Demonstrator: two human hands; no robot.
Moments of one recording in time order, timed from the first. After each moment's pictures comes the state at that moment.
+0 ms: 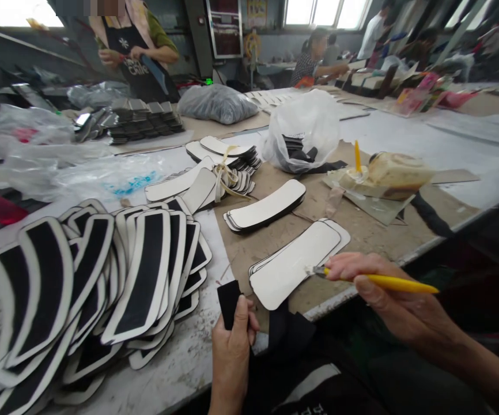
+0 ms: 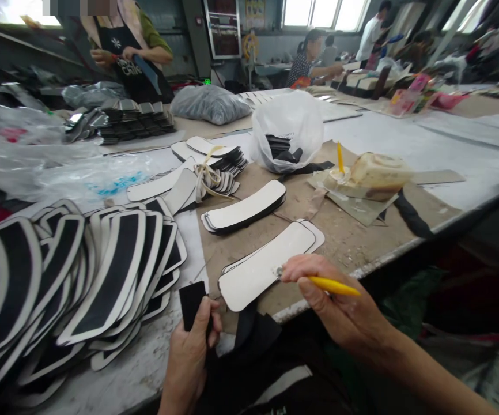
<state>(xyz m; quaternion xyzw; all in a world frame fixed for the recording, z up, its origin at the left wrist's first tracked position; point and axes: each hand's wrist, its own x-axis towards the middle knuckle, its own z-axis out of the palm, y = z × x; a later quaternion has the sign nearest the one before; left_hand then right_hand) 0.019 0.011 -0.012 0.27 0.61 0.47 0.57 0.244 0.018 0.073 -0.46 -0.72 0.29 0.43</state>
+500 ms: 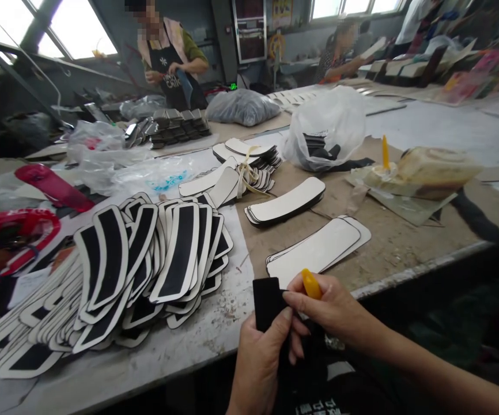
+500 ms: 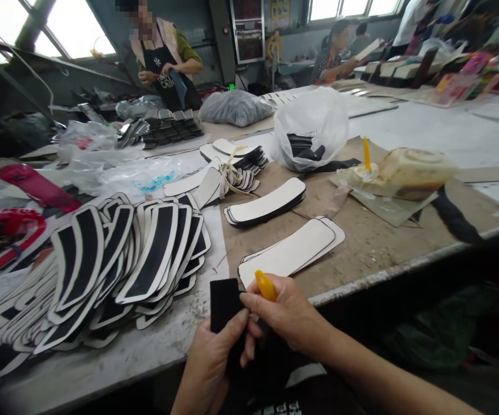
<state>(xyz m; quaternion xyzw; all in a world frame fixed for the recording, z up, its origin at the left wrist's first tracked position) 0.032 -0.023 0.036 0.28 0.49 0.44 0.70 0.162 0.019 0.051 -0.39 -0.47 0.72 0.32</state>
